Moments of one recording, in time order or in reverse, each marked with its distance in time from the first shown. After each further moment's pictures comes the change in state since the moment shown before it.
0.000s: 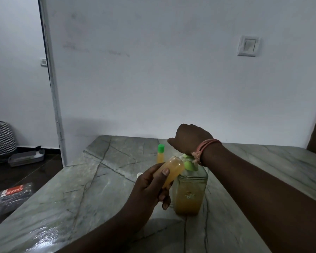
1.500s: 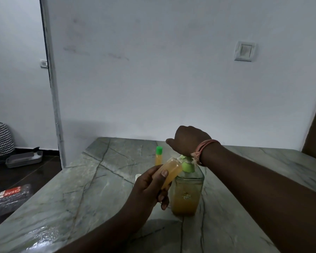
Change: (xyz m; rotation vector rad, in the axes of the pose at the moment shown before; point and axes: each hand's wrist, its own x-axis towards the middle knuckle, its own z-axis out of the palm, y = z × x) left_hand -0.002 0.002 0.002 -0.011 0.004 -0.002; right_hand -0.007 -0.001 -0.009 -0.010 -0.018 0.014
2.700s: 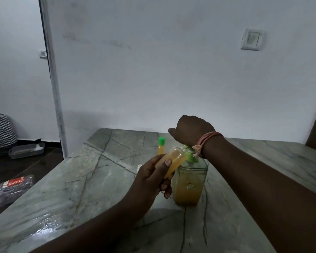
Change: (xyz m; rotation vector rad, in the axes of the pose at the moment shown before) left_hand 0.003 -0.001 -0.001 0.018 -0.029 0.030; right_hand 0.002 -0.005 0.007 -0.016 0.062 0.003
